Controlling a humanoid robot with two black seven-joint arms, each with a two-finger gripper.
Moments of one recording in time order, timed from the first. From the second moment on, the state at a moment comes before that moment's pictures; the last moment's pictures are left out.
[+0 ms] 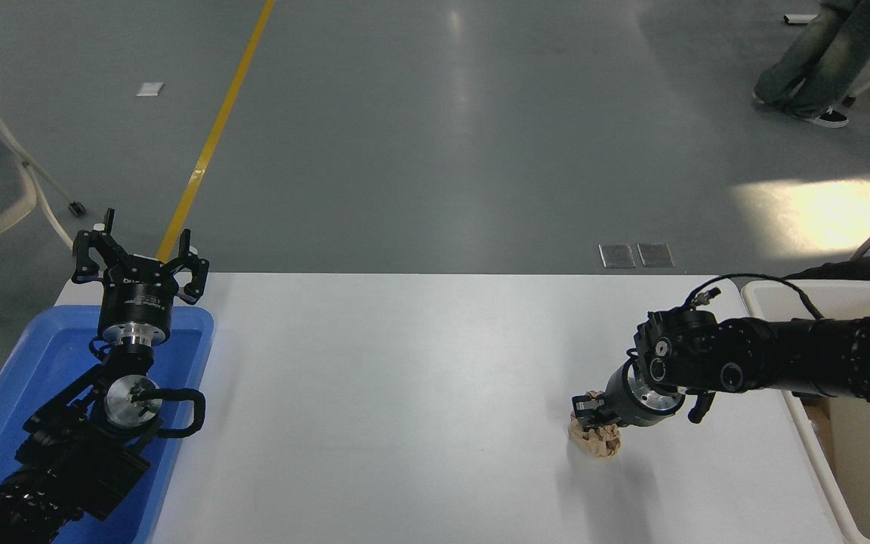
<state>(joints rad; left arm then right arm) -0.61 0.19 -0.96 -0.41 -0.12 -0.55 -0.56 1.40 -0.33 -0.73 1.04 -0.56 0.49 -0.21</state>
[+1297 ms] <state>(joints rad) -0.61 0.19 -0.96 -0.40 -0.12 -0.55 -0.56 2.35 -0.63 -1.21 1.42 -0.50 0.78 -0.21</state>
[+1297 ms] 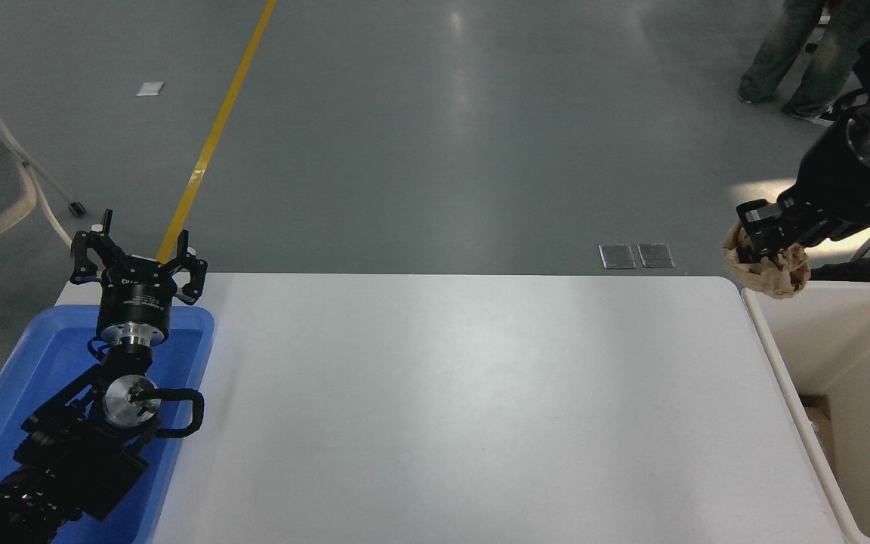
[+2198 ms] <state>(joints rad) -0.61 0.19 -0.96 -0.40 -0.12 -0.55 -0.56 1.22 -0.90 -0.77 0.69 -0.49 0.17 -0.09</state>
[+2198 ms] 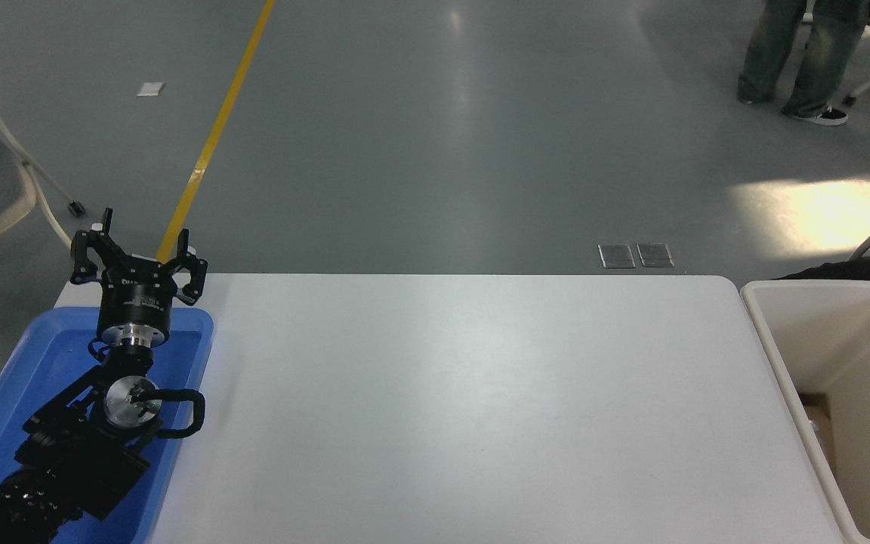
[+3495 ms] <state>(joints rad) -0.61 0.19 -0.96 -0.40 -0.12 -0.55 -0.56 0.66 -0.48 -0.38 0.32 -0.19 -0.06 -0.08</state>
